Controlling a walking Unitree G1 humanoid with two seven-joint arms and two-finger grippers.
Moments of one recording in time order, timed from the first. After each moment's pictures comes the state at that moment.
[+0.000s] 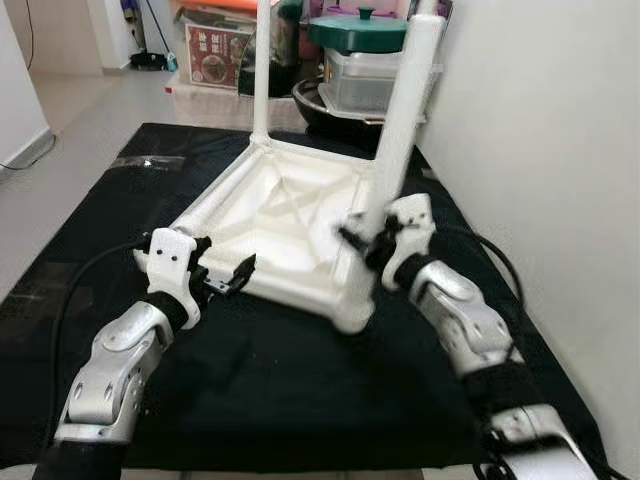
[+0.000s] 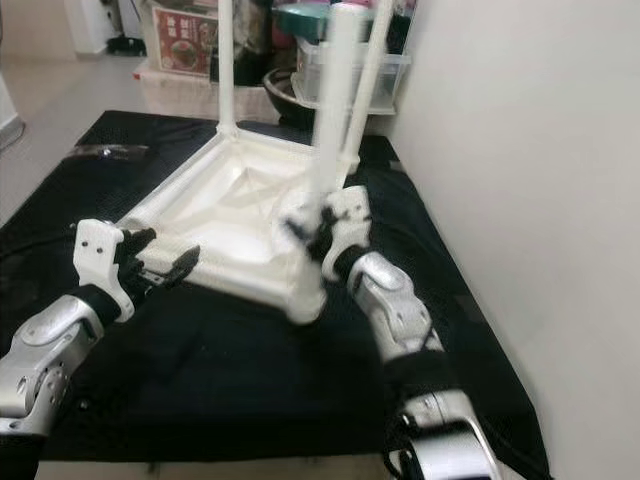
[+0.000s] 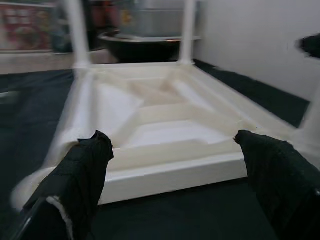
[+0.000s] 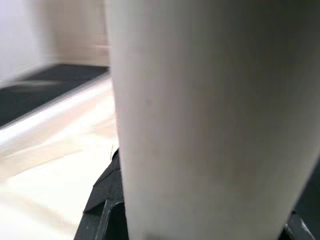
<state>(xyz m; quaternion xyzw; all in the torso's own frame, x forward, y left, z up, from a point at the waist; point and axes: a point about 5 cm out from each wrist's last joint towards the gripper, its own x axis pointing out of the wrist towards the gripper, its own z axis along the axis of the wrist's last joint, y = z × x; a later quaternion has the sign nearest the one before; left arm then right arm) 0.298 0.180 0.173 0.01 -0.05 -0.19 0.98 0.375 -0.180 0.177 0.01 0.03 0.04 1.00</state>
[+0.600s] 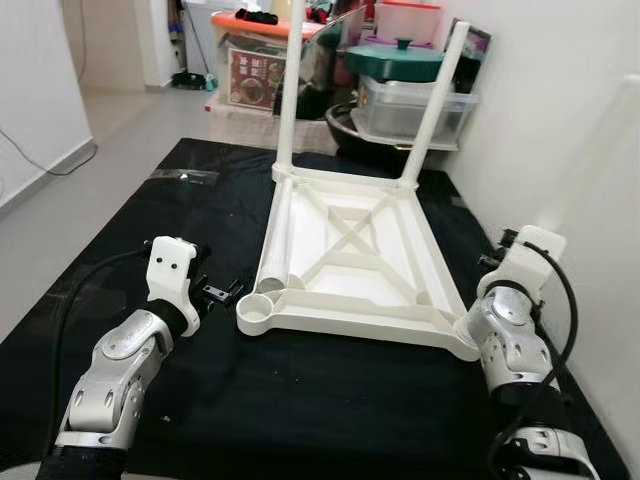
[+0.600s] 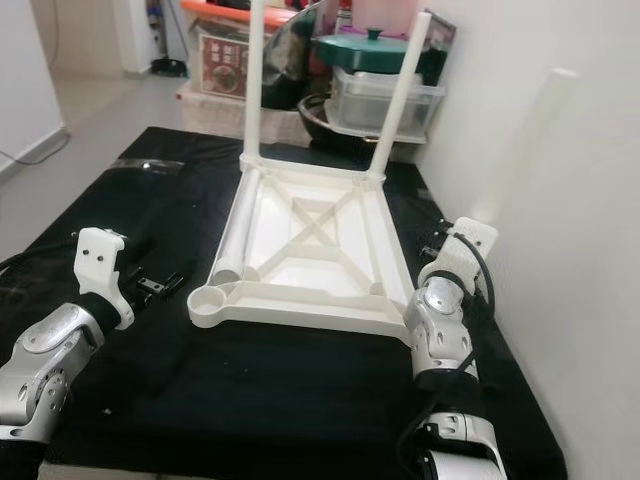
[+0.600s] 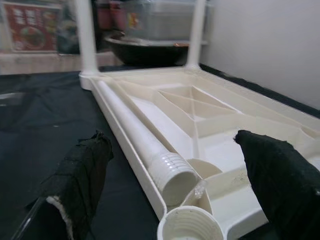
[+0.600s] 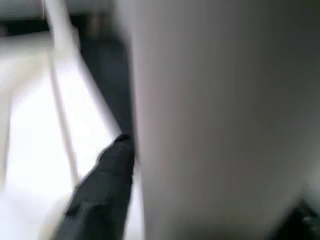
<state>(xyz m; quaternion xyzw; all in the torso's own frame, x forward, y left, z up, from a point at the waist) 0.300 0.181 0.172 0.01 -0.04 -0.19 0.98 0.349 -0.226 0.122 0.07 0.12 -0.22 0.96</state>
